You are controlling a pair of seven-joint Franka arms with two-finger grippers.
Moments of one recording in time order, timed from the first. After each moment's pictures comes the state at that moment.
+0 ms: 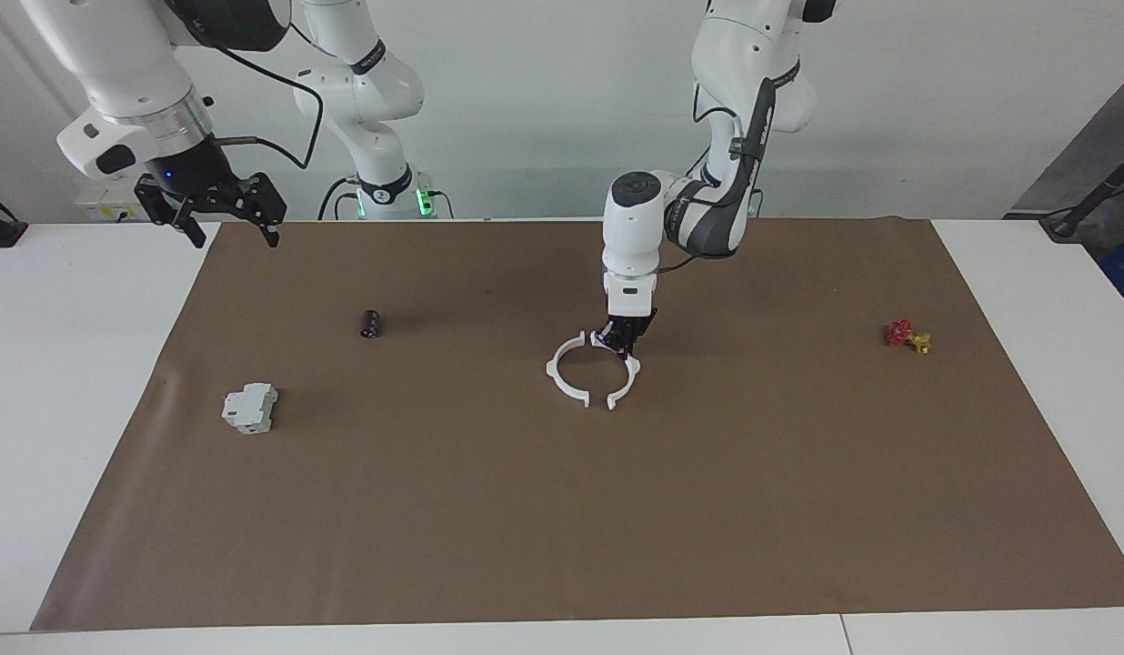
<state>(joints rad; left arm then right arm) -0.60 0.21 -0.05 -2.17 0.25 2.50 -1.42 0.06 -0.05 -0.11 -1.62 -0.02 1.57 -0.05</state>
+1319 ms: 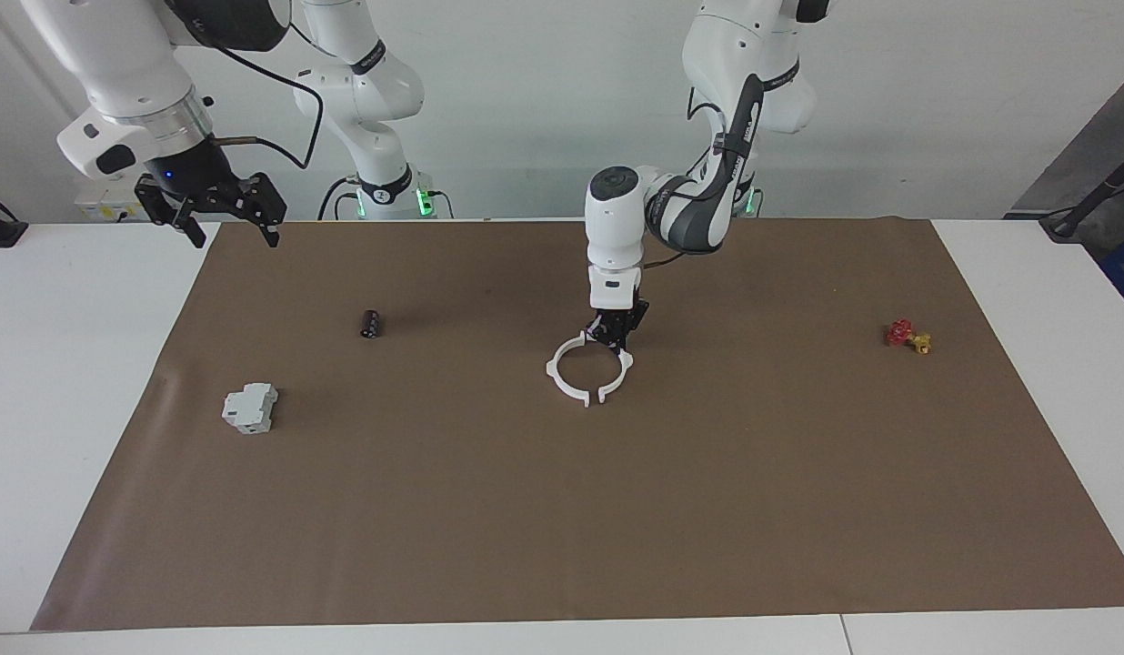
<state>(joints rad) -0.65 0.21 -0.04 -2.16 0.32 2.46 -1.45 0.06 -0.05 -0.11 -1.62 -0.02 1.57 -0.05</state>
